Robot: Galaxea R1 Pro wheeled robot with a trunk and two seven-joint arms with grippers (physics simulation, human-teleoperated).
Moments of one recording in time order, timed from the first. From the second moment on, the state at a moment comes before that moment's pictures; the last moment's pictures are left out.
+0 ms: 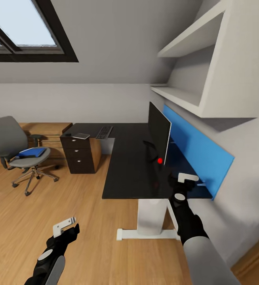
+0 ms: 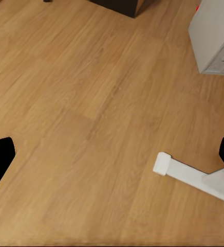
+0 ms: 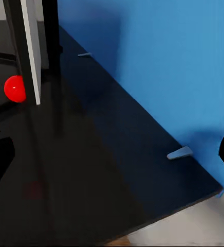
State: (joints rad) left arm -0.14 0.02 -0.03 -1.35 0.40 0.33 0.42; right arm -0.68 0.17 -0.14 -0.91 0.23 0.08 -0.43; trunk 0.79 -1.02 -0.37
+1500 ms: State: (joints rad) left arm -0.14 0.02 -0.04 -1.02 0.38 0.30 0.42; right arm -0.43 0.17 -0.06 -0.88 -0.01 0.09 -0.41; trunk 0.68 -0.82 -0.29
